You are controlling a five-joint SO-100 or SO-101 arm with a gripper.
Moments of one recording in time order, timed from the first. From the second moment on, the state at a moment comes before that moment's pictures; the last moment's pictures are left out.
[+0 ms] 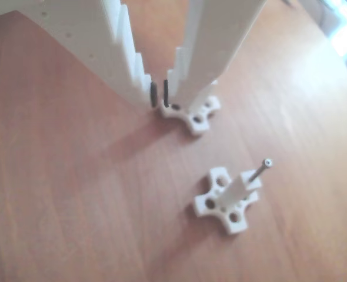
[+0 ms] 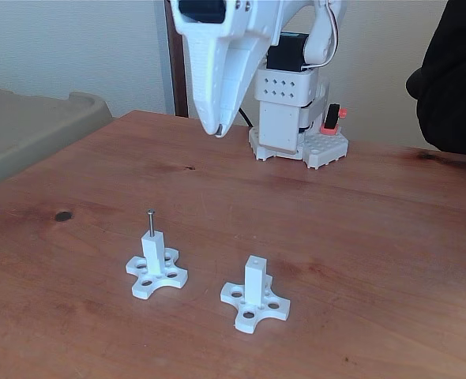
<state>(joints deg) 6.3 138.0 129.1 72.9 2.1</state>
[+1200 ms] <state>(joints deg) 8.3 106.2 104.0 73.0 3.3</state>
